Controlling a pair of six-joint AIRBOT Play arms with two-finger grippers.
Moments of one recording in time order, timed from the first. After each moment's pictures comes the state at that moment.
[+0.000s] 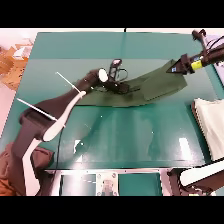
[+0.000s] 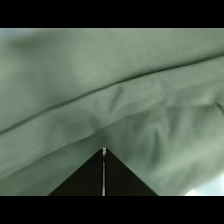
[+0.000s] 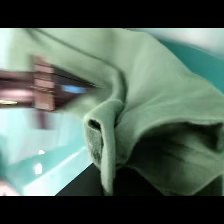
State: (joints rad) left arm -0.59 -2.05 1.83 0.97 -0.77 -1.49; right arm -0.28 -1.71 1.88 -0.79 1.68 1.27
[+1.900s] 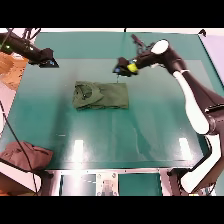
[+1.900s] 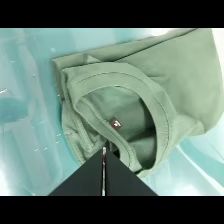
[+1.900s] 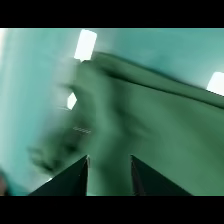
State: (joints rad) left arm 0.11 -1.76 2.02 1.02 -1.55 -1.33; right arm 0.21 -1.87 1.86 -0.87 1.20 1.57
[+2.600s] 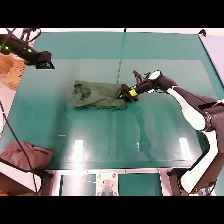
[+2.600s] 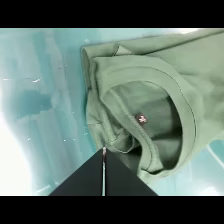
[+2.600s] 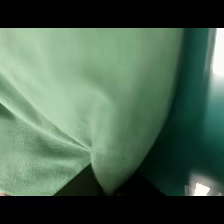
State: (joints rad) left arm 0.11 -1.76 2.01 1.14 -1.55 -1.33; right arm 0.20 -1.93 1.49 -0.68 1.07 1.48
